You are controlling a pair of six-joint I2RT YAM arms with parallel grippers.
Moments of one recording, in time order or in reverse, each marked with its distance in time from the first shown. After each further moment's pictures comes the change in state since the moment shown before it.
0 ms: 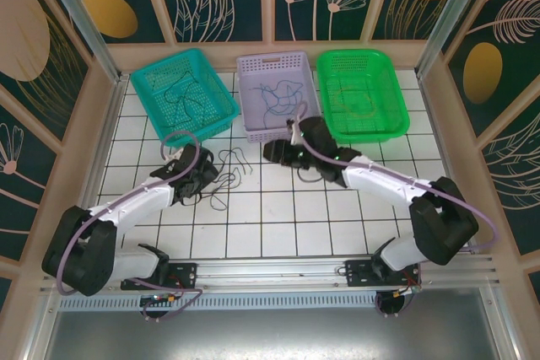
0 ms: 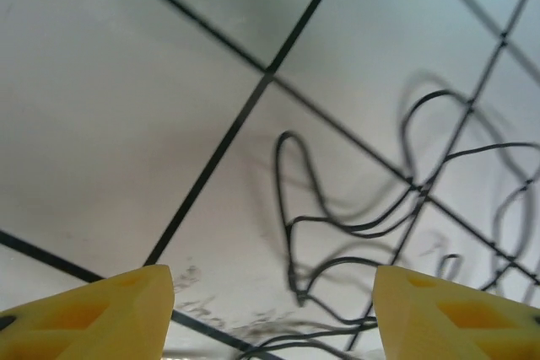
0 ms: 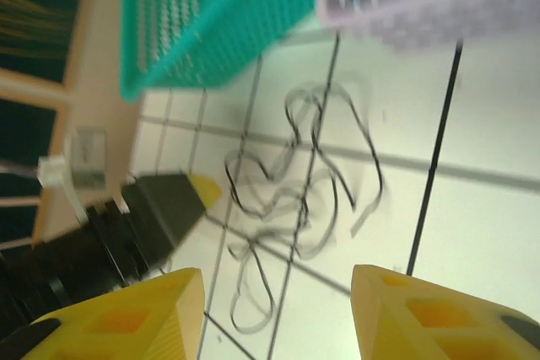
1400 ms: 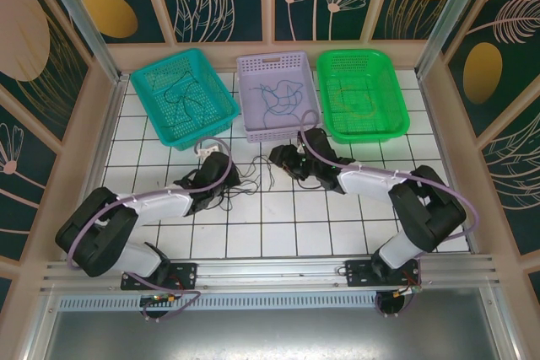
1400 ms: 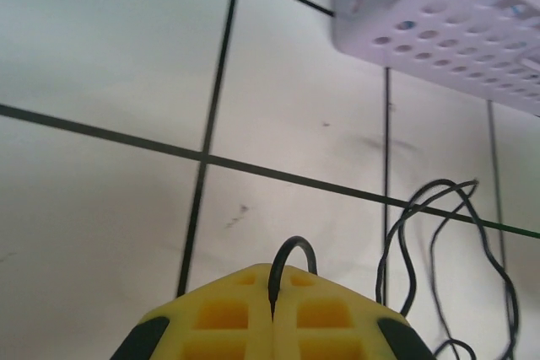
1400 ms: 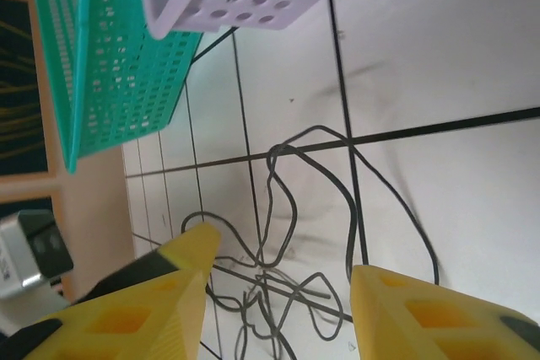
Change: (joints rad) left arm -0.219 0.120 -0.072 0.497 -0.024 0.204; right arm -0.049 0.093 -0.114 0.183 0.026 0.329
